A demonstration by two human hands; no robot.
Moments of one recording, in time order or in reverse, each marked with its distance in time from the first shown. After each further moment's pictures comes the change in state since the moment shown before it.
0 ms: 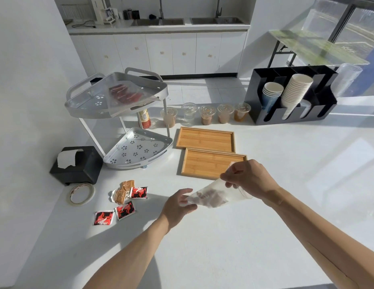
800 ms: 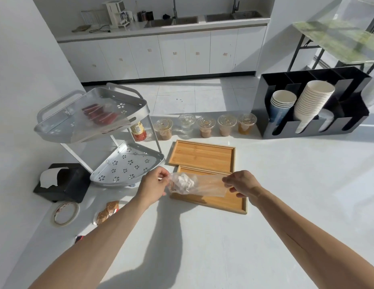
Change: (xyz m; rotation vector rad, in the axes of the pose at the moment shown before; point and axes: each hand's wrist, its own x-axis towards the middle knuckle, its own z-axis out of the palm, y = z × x) left_hand 0.099 0.109 -0.036 0.183 0.382 0.041; right_hand 0.166 0.095 -0.022 0.279 -0.118 0.299
